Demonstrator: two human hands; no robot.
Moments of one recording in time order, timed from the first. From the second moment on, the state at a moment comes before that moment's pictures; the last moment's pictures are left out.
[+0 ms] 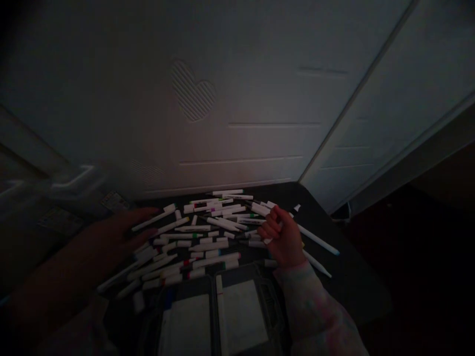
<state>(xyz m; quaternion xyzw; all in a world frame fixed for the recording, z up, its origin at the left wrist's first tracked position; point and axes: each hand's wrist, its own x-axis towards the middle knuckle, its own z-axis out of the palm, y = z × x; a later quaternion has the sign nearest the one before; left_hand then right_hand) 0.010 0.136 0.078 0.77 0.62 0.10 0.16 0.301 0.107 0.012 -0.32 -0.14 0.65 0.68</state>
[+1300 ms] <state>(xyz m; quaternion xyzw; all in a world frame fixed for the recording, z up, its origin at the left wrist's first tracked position) -0.002 0.177 0.022 0.75 0.63 -0.13 0.16 0.301 0.105 0.015 -0.39 -0.13 0.62 0.67</state>
